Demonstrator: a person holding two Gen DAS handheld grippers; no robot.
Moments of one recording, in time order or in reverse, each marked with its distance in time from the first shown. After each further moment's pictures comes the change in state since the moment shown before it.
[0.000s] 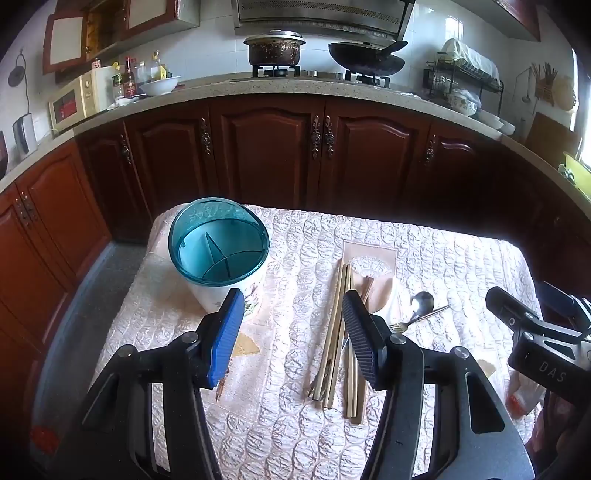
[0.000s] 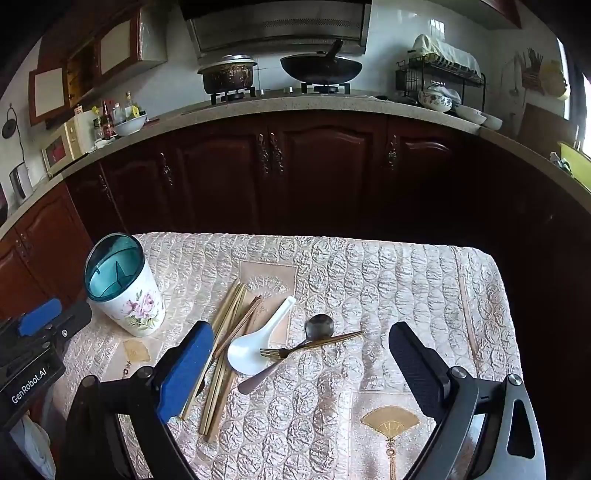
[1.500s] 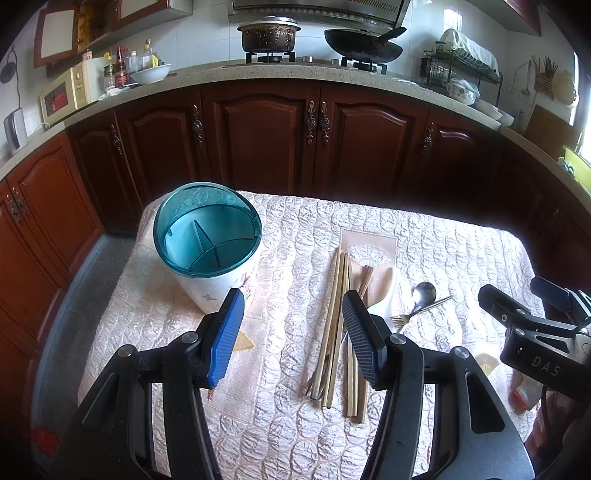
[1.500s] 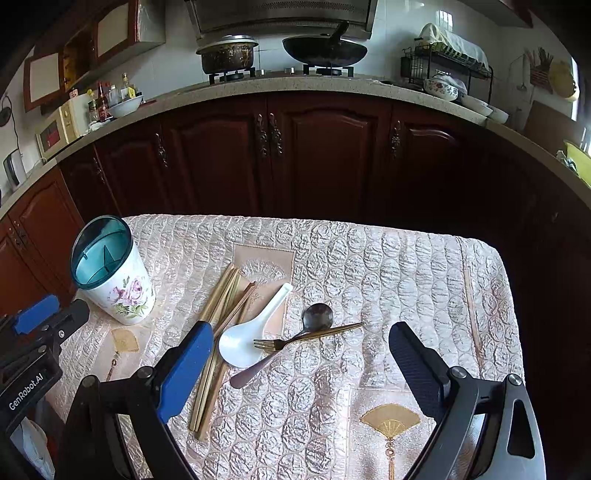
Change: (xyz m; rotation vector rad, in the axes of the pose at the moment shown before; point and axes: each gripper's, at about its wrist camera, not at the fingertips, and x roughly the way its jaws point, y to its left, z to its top) left arm 0.019 0.001 0.000 0.002 0.056 -0.027; right arm 0.025 0.004 -0.001 -0.042 0.078 -0.033
